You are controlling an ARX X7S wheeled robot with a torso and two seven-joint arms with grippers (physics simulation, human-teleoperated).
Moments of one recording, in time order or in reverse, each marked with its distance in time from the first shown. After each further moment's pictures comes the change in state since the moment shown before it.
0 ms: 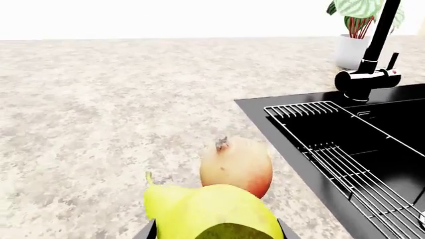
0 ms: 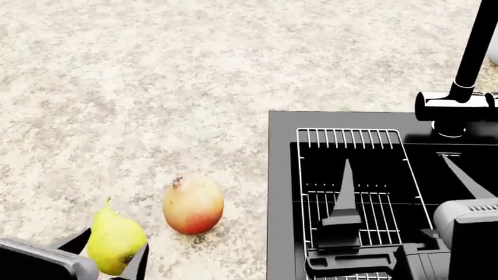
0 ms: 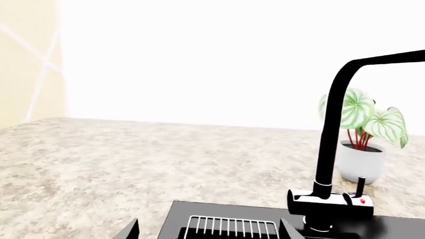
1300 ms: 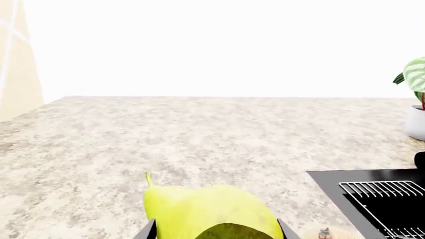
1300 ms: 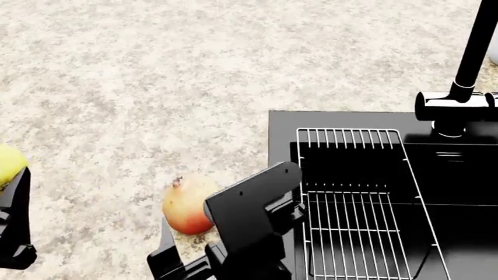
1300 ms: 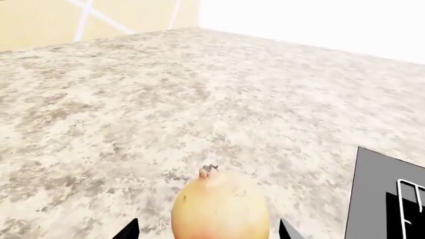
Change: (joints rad) left arm -0.025 -0.229 -0.345 0.030 -0.212 0.067 -0.026; right arm 0.367 -0.402 -0.616 0.523 -0.279 0.066 -0.380
